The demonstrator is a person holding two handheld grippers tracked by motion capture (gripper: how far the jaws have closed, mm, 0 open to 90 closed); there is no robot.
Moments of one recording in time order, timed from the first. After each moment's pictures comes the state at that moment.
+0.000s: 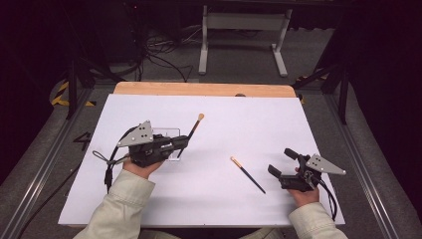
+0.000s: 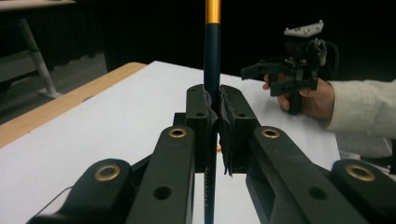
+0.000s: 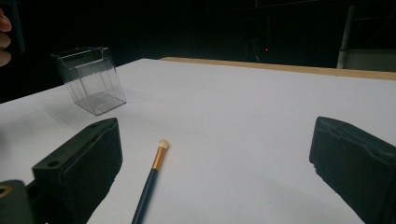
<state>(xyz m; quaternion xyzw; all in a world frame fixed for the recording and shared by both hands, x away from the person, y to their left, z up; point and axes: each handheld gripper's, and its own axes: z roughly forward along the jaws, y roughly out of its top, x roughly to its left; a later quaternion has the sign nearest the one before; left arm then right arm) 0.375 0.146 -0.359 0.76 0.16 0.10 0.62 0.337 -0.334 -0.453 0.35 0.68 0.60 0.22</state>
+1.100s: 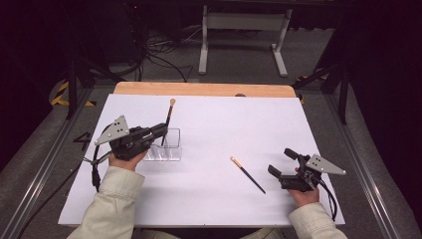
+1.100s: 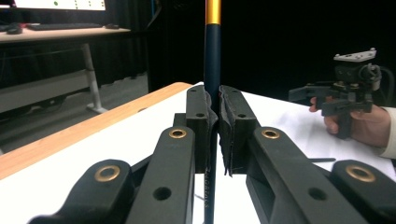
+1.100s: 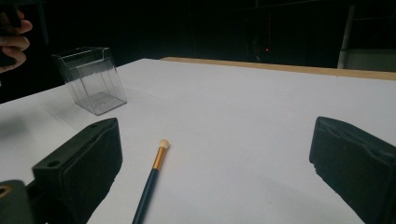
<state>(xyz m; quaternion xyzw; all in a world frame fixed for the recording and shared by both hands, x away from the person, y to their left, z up) 0.392 0.193 -0.372 0.72 0.20 0.16 0.65 0.337 -0.334 -0.453 0.35 0.68 0.60 0.22</state>
